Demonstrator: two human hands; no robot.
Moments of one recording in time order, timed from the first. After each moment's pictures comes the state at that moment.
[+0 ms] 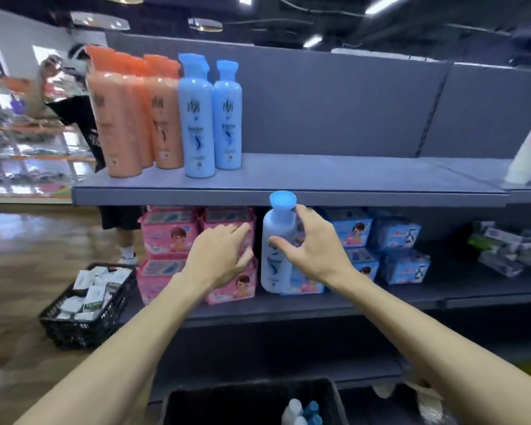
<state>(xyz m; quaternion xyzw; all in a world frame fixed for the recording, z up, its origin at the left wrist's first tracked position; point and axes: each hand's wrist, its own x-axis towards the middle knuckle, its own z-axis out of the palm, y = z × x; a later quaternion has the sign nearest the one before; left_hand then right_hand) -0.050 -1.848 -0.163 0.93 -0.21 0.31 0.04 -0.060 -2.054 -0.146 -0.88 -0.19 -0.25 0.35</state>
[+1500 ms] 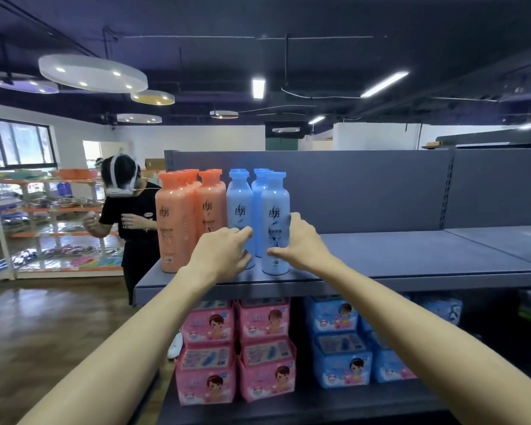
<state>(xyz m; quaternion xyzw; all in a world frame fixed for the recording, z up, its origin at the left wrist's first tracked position) 0.010 -1.766 -0.010 0.92 -0.19 0.34 -0.03 0.023 -1.958 -0.004 -0.93 -0.12 -0.19 0.29</state>
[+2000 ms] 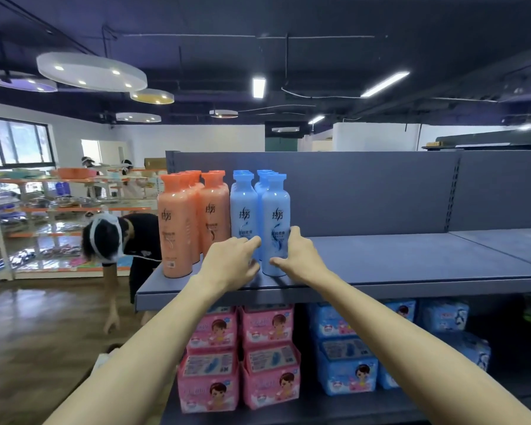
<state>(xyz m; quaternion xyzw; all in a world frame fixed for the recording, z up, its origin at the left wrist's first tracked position) 0.030 -1.769 -0.025 0.92 -0.20 0.33 -0.01 0.041 -1.944 -0.026 -0.92 -0.11 -0.18 0.33</state>
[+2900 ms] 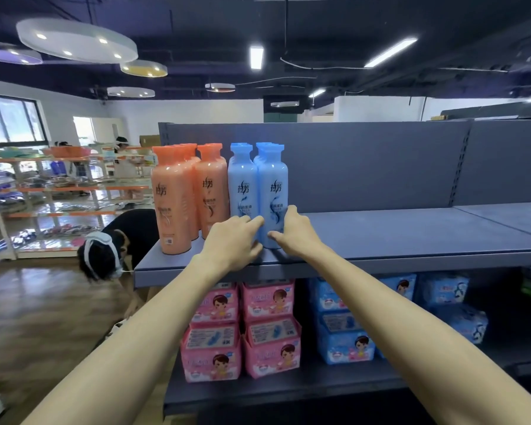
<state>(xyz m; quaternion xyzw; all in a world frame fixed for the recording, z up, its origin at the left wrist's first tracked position) 0.036 -1.771 -0.038 0.92 -0.21 0.33 -0.02 0.051 -1.934 -0.032 -0.92 -0.10 -0.15 0.34</state>
